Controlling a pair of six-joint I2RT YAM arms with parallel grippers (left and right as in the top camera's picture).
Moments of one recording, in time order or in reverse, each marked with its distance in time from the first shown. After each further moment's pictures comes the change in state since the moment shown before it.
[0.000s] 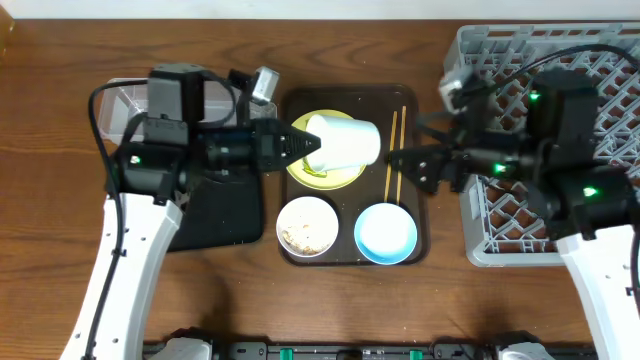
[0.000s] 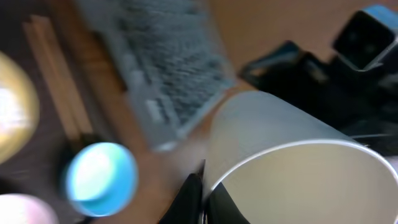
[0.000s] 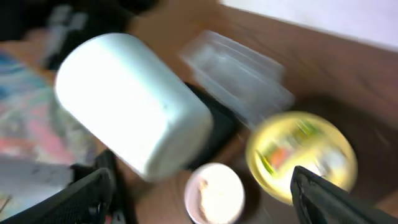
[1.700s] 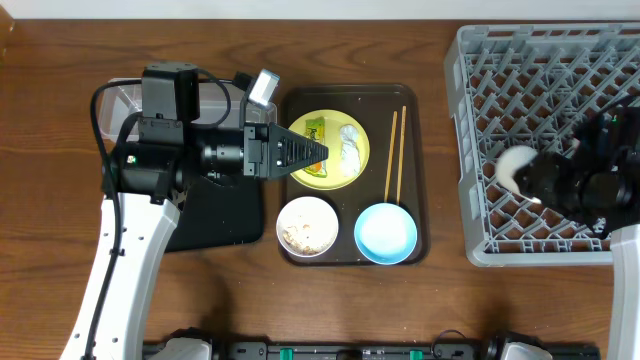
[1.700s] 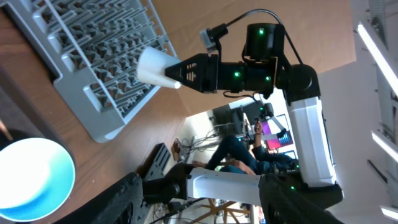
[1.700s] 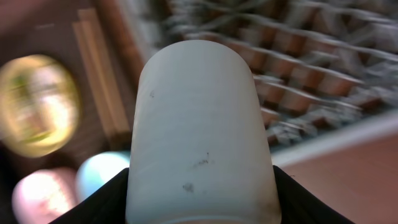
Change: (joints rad) left arm 0.016 0.001 0.000 0.001 0.223 0.006; right arm -0.441 0.001 0.004 -0.571 0.812 0.326
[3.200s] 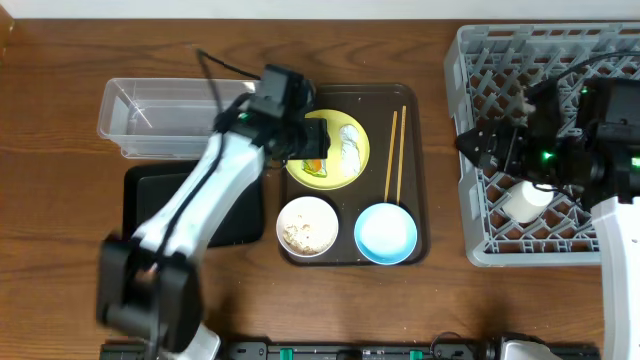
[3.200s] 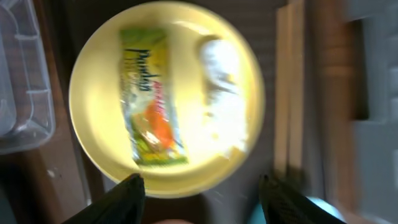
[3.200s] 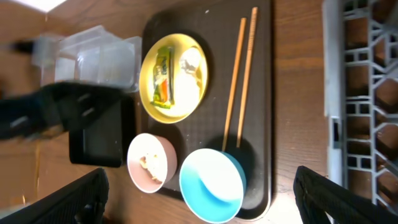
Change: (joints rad) left arm -0.253 0.419 0.036 0.069 -1.147 0.014; right arm 0.137 0.093 0.051 0.162 -0.454 -0.085
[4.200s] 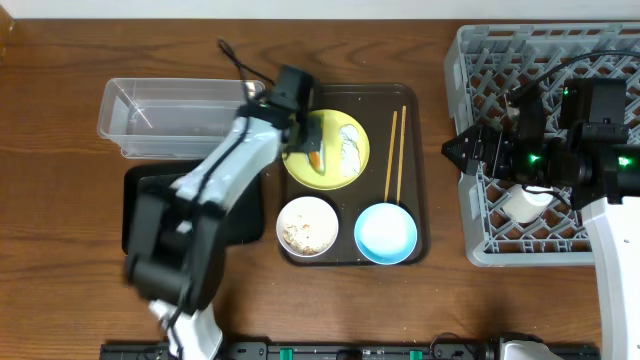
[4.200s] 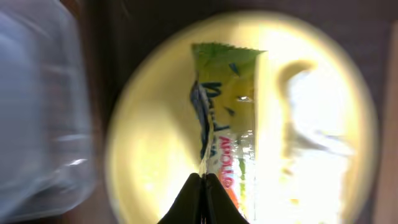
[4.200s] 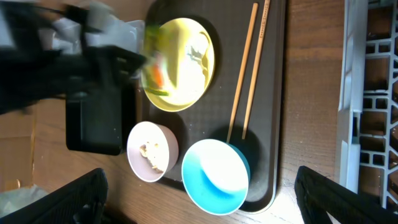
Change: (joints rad) left arm 0.019 0.140 0.039 0.088 -0.155 0.029; right arm 0.058 0.000 0.000 -0.019 0.022 -0.004
